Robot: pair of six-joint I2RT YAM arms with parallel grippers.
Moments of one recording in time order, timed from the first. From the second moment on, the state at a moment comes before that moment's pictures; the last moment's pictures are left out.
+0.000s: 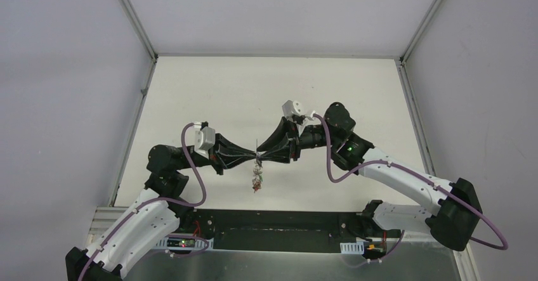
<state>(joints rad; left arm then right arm) -0.52 0.56 0.42 0.59 0.91 -0.41 0.88 1.16 0.85 0.37 -0.91 0.21</state>
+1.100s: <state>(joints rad) -0.52 0.54 0.41 0.59 0.90 -0.45 0.88 1.18 0.85 0.38 -0.87 0.21</state>
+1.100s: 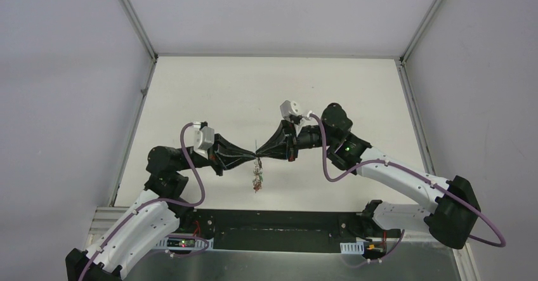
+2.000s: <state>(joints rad) -0.52 0.50 0.51 0.18 0.80 -0.23 0.88 1.19 1.17 -0.53 -0.69 -0.15</state>
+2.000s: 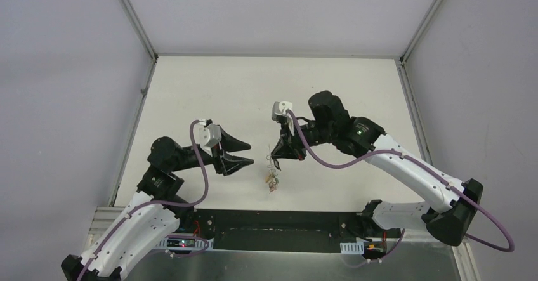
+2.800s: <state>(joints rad) -0.63 0.78 0.44 0.52 0.83 -0.34 0.89 1.35 1.34 -0.92 -0.64 -0.26</state>
